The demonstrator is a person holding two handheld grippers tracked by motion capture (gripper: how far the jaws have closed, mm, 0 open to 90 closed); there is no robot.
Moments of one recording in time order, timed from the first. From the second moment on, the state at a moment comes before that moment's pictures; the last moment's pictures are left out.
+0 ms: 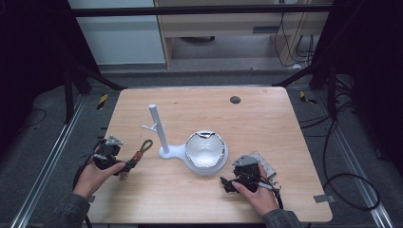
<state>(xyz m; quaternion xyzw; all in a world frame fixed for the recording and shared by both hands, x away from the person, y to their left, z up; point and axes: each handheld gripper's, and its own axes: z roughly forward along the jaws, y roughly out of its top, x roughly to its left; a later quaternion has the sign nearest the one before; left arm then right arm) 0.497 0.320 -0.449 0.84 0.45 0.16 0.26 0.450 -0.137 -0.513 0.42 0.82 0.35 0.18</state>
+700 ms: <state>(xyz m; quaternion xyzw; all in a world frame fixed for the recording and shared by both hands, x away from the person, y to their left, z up) 0.526 0.308 -0.457 0.86 0.45 0.10 0.21 0.450 -0.141 -0.513 0.40 0.83 0.35 0.18</state>
